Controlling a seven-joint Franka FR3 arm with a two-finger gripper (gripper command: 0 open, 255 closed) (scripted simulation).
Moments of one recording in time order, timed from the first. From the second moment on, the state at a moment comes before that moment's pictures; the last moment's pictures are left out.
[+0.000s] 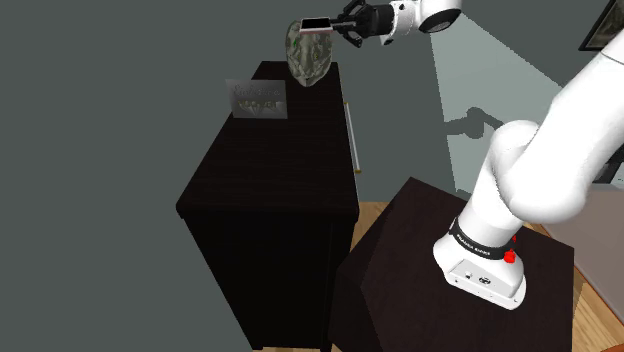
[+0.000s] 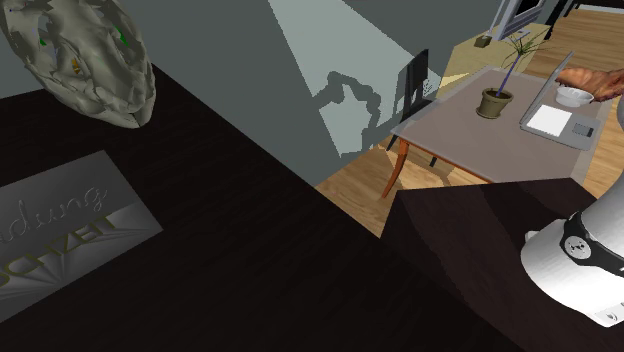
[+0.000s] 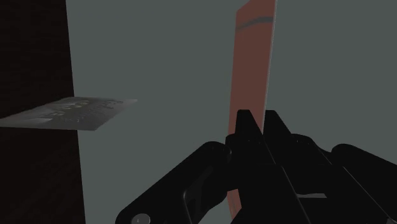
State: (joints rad) arm 0.32 -0.24 -0.91 -2.19 1.42 1.80 -0.46
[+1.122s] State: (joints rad) arm -0.03 0.70 -0.86 -1.30 2.00 1.43 -0.22
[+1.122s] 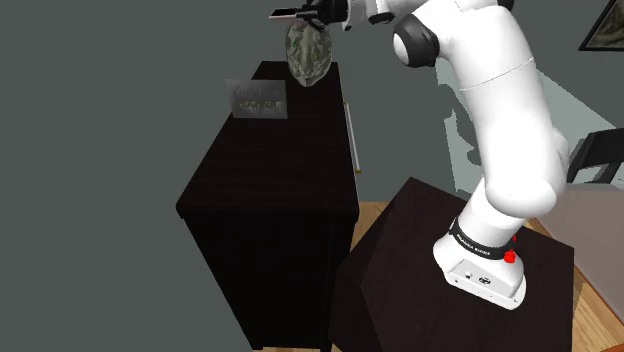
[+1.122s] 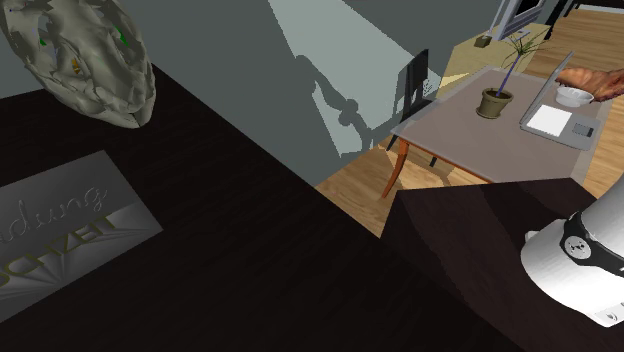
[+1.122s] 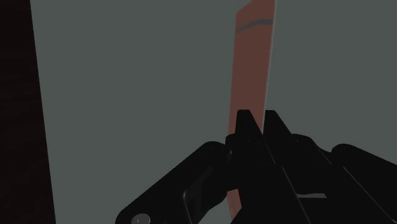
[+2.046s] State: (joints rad) arm -0.15 0.91 -0.79 -1.08 2.10 1.46 -0.21
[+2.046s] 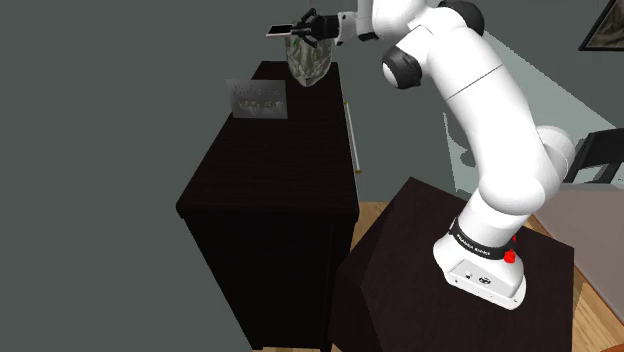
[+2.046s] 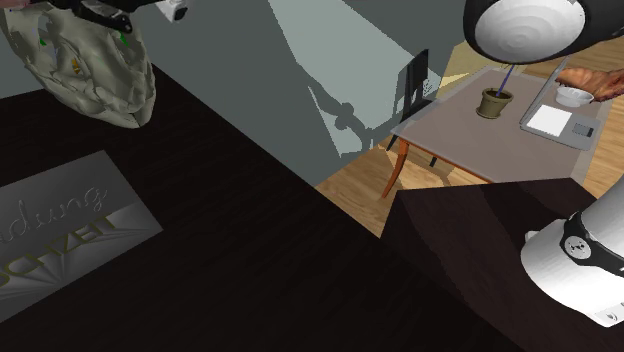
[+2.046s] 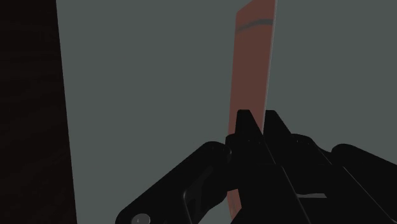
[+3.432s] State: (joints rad) arm -0.15 1.02 -0.75 -1.15 2.13 1.44 -0.37
